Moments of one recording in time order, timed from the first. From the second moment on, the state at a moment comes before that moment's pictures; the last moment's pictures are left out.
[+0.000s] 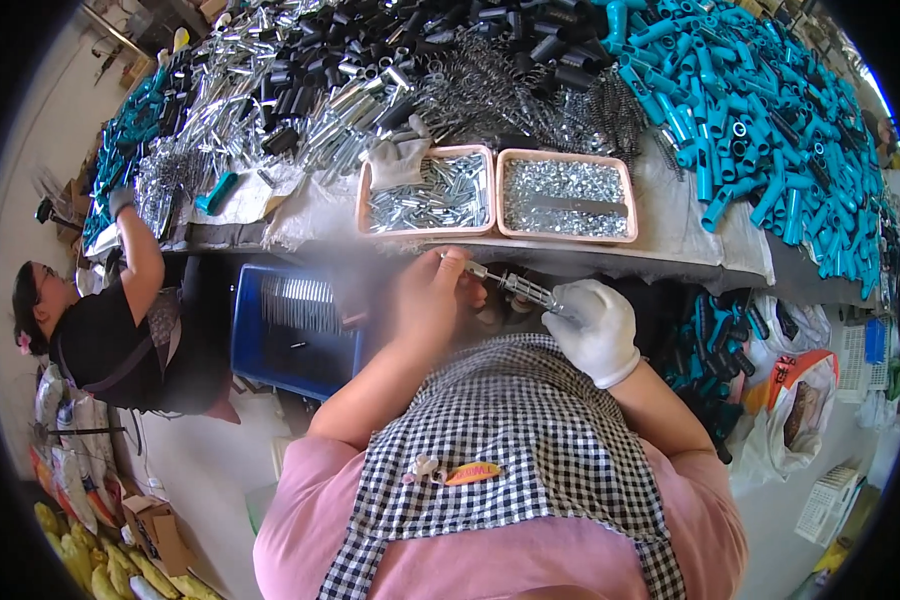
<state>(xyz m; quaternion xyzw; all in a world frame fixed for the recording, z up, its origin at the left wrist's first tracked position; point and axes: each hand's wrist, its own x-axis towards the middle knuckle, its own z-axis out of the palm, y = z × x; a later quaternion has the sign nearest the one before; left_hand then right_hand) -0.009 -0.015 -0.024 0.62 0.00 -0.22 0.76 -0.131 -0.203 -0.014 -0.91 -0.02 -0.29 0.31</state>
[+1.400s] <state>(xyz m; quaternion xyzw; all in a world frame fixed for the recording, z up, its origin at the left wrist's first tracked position) -0.007 0.000 -0.006 0.54 -0.04 -0.32 0.77 -0.133 -0.204 0.007 -0.90 -0.09 -0.33 0.29</state>
